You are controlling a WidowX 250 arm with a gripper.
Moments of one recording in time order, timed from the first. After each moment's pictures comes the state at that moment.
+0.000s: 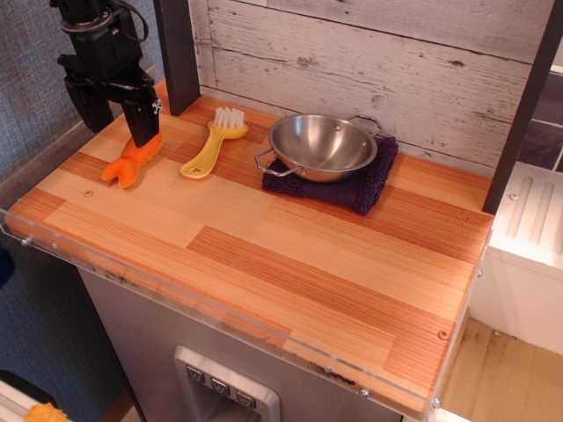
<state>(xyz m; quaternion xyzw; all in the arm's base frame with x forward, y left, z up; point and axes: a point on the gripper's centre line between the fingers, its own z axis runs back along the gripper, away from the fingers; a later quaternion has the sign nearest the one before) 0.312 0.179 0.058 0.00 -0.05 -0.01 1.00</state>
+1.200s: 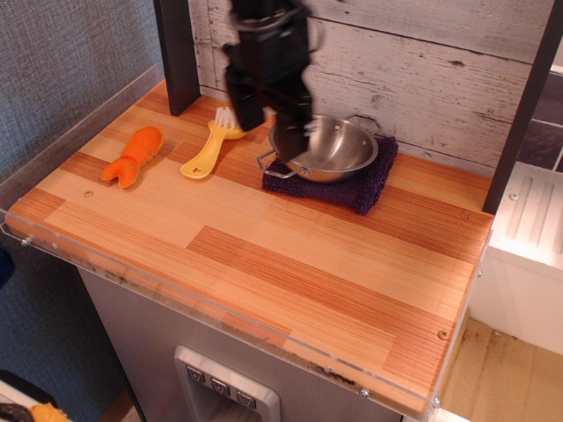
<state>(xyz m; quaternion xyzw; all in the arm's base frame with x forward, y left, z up) 0.332 0.011 0.096 0.02 -0.09 -0.21 0.97</state>
